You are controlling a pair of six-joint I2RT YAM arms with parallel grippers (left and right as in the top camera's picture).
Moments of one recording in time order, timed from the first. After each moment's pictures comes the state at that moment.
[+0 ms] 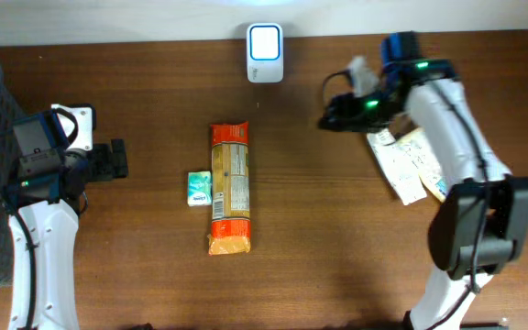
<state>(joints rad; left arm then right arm) 0.28 1.36 1.13 -0.65 0.06 0.21 0.11 1.99 1.72 -1.04 -0.57 0.01</state>
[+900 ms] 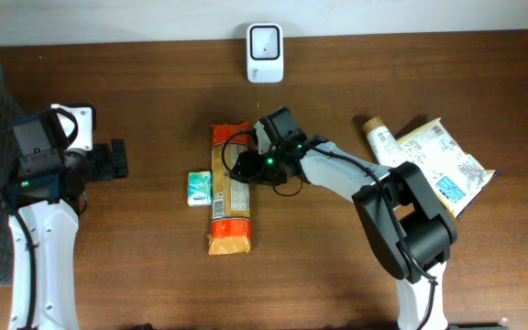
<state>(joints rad) 0.28 1.36 1.13 -0.65 0.06 0.21 0.54 2.12 1.34 -0.28 -0.53 0.58</state>
